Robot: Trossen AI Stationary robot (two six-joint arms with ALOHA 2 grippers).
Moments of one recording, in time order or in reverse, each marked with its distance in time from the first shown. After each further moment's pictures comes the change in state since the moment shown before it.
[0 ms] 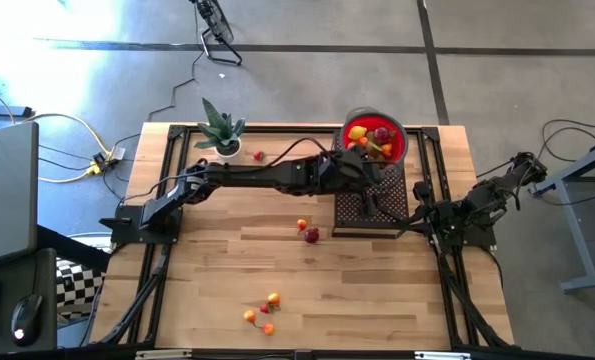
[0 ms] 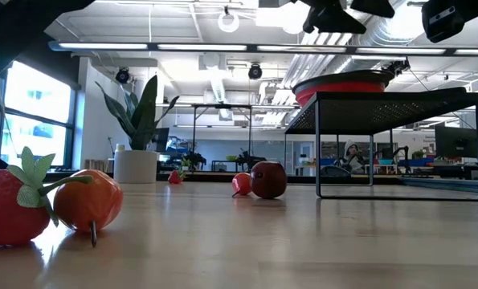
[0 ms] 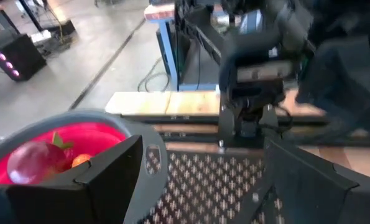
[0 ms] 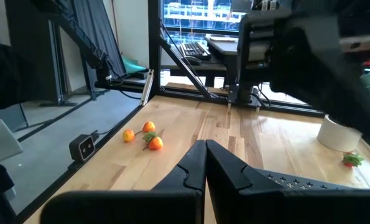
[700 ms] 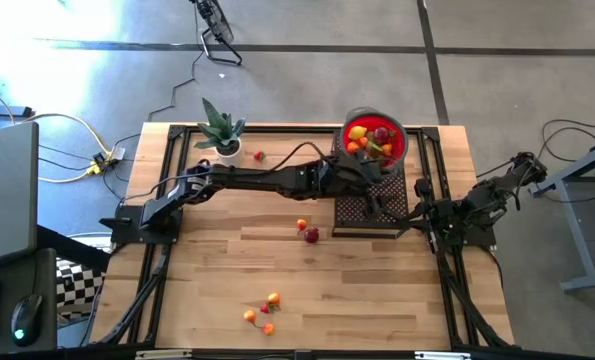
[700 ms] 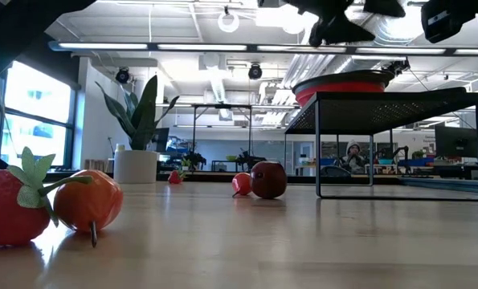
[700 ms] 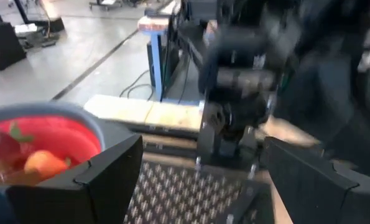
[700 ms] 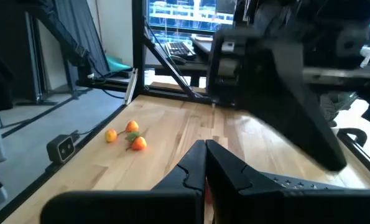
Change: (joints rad) left arm 0.001 0.003 -0.110 0.201 0.047 -0.144; right arm 0.000 0.000 0.000 0.000 0.065 -0.028
